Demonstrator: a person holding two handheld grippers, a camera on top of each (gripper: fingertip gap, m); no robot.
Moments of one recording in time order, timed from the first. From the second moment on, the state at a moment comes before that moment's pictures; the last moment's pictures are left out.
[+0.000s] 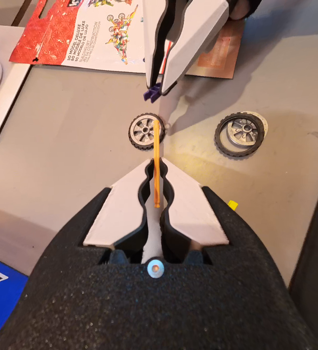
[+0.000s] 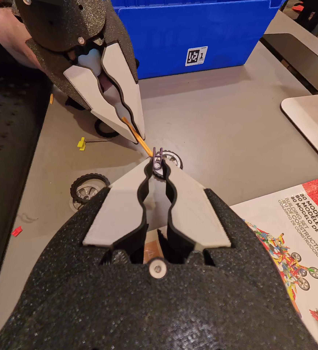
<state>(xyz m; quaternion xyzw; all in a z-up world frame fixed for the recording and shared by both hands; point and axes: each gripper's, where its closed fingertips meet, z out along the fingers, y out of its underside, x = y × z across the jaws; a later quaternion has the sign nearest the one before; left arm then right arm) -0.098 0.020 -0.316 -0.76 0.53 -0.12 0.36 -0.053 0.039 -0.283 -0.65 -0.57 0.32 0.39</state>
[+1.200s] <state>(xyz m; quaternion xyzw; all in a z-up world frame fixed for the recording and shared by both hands) -0.396 -0.061 -0.286 -0.85 0.20 -0.05 0.48 -0.060 0.028 -0.272 -0.62 -0.59 0.30 0.41</state>
